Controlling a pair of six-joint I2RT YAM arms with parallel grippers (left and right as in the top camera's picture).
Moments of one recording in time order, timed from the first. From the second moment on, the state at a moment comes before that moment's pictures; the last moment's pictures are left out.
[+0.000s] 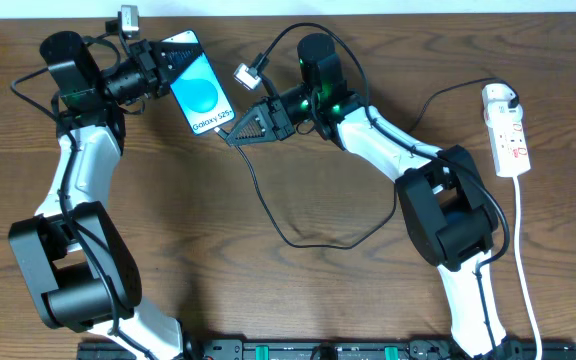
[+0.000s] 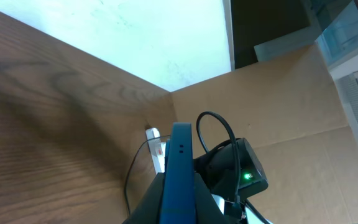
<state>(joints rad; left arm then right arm) 0.25 1.82 1.27 0.33 1.29 -0.98 0.54 2.27 1.68 0.38 -1.54 0.75</state>
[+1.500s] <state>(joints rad) 0.34 1.82 1.27 0.60 1.14 -1.22 0.52 2.28 1.68 0.50 -1.35 0.98</state>
